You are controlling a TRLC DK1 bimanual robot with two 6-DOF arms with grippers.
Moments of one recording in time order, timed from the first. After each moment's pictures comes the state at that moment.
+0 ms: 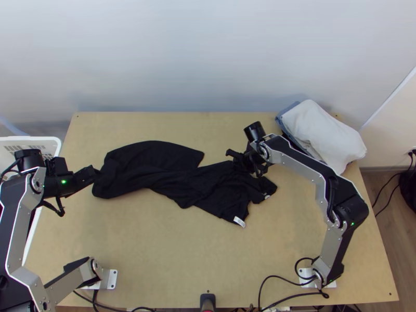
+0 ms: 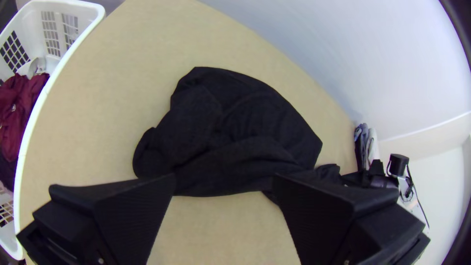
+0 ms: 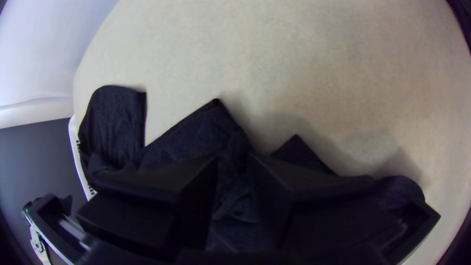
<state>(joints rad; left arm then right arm) 0.38 1.17 0.99 -0.87 0.49 -0.10 0.47 1.96 1.43 -0.61 -0.28 0.78</state>
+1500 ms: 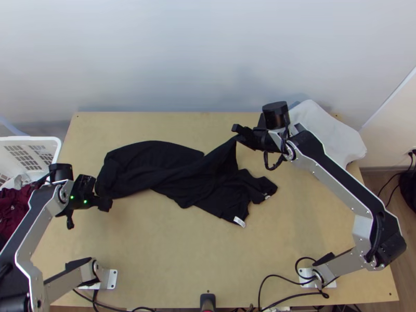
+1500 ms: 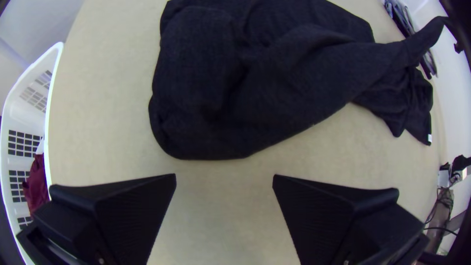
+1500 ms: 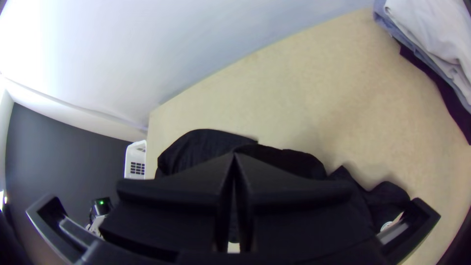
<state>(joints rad) 0.26 1.24 0.74 -0.69 0.17 0.42 0.51 1.62 1.46 -0.51 -0.21 0.83</state>
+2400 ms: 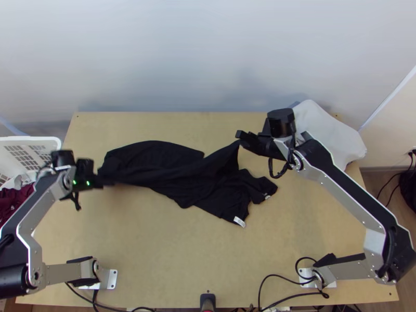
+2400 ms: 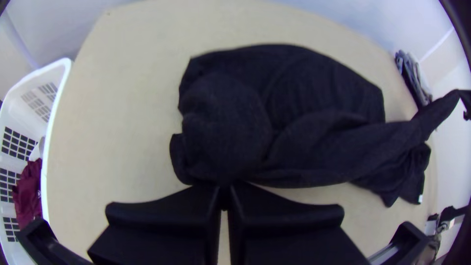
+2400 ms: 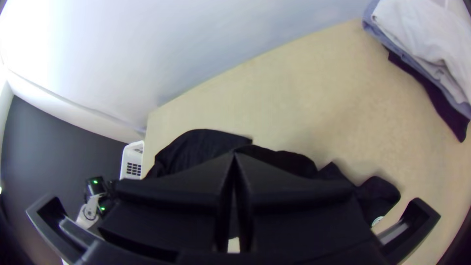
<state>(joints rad) 0.24 1.38 0.89 -0.50 0.23 0.21 0.53 1.51 1.38 -0.50 -0.14 0.81</state>
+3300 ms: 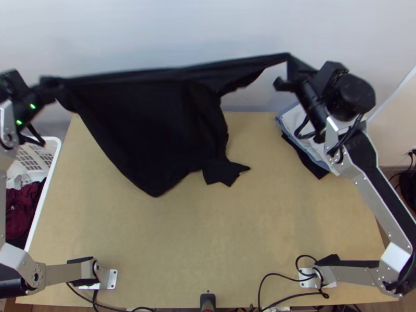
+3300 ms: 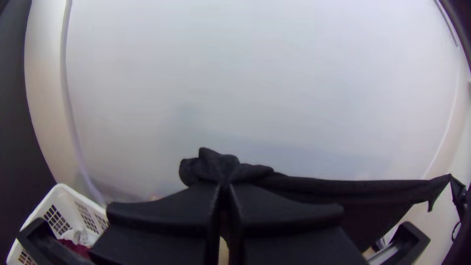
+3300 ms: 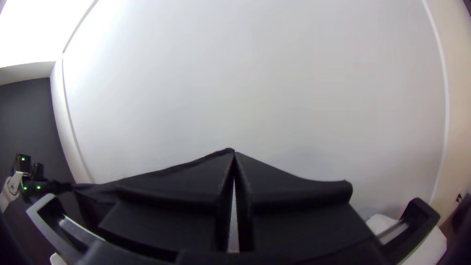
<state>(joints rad) 0.21 1.40 1.78 -0.58 0.08 -0.15 0.38 1.43 1.58 0.02 0.11 0.30</state>
